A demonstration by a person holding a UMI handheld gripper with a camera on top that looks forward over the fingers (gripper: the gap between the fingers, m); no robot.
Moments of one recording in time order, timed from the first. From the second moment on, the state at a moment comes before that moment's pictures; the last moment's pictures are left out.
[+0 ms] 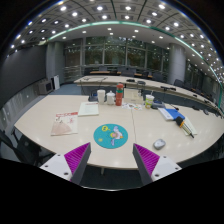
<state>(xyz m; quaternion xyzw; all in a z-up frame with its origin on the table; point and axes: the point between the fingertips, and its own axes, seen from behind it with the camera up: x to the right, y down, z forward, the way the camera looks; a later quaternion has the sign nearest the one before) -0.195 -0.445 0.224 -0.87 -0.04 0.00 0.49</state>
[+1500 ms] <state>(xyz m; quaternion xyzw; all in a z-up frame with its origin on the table) 0.051 -0.191 0.076 -0.88 0.05 -0.06 0.47</state>
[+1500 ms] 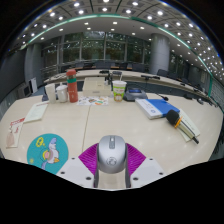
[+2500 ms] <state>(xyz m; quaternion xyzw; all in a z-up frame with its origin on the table) -0.202 -0.233 0.107 -0.89 -0.01 -0.02 0.45</state>
